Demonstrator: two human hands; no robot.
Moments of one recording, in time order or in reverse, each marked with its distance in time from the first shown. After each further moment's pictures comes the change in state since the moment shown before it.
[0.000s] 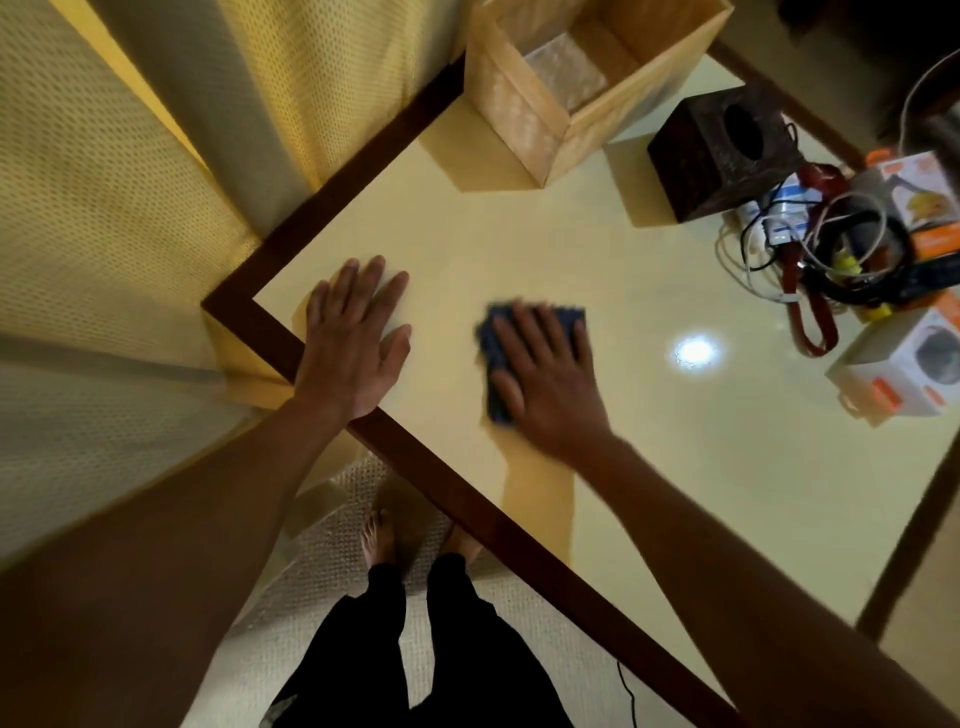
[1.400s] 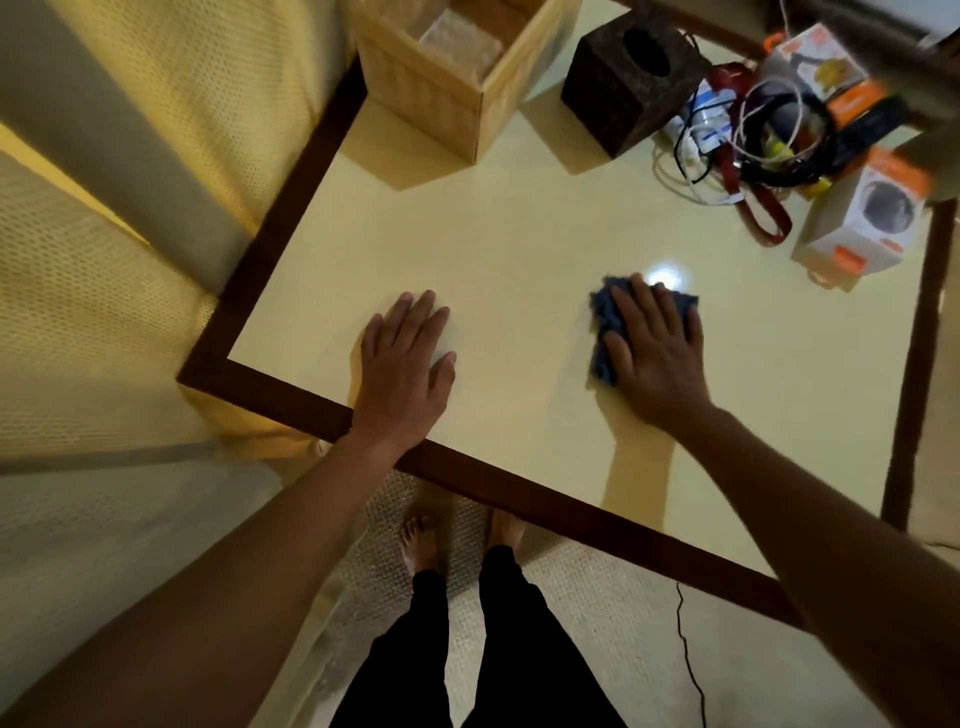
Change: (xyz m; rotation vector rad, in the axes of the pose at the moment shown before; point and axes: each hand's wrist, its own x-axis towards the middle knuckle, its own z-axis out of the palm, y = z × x) left_hand -0.007 0.042 0.013 -0.277 -0.043 0.300; right_hand -0.076 0.062 0.000 0.125 0.026 0.541
